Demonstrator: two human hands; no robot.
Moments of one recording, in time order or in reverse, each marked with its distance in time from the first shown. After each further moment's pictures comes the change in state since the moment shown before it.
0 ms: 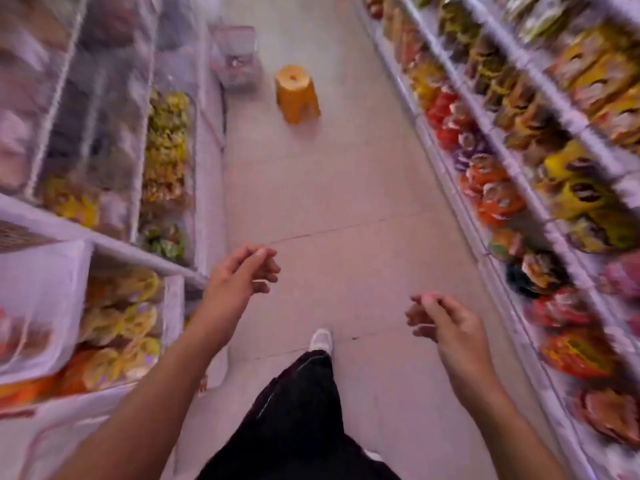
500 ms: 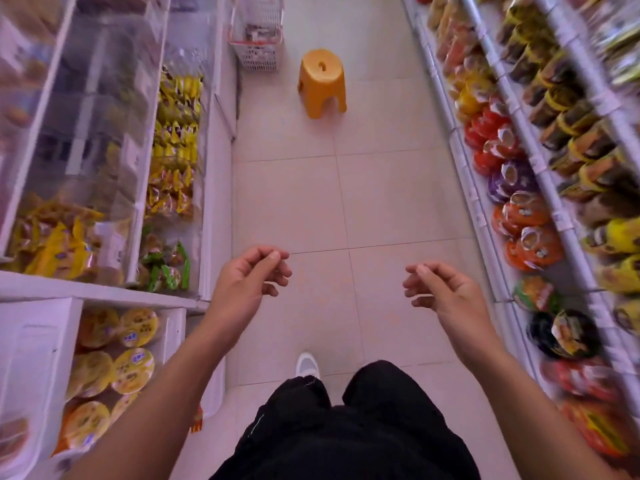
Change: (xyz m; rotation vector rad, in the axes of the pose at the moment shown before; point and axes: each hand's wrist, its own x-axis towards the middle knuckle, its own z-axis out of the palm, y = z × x) left_hand 0.208 0.043 -0.073 -0.025 0.013 -0.068; right_hand 0.217 -0.091 0.169 -0.187 -0.231 -0.014
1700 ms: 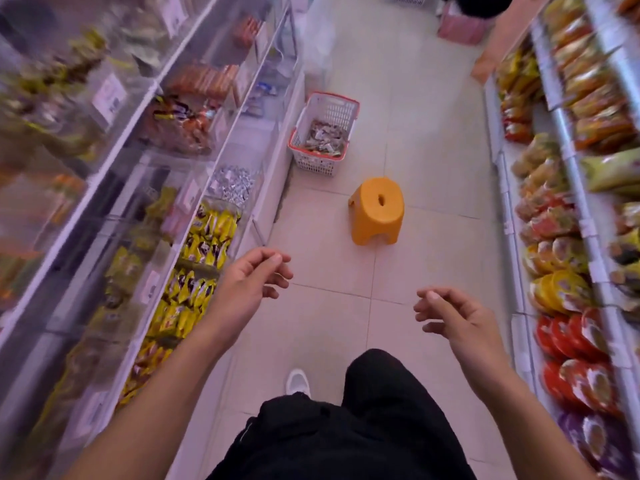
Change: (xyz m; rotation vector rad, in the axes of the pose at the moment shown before) left_hand 0.626 0.268 -0.088 -0.113 0.228 0.016; right_hand 0.645 -0.307 0.177 -0.114 -0.169 -0.028
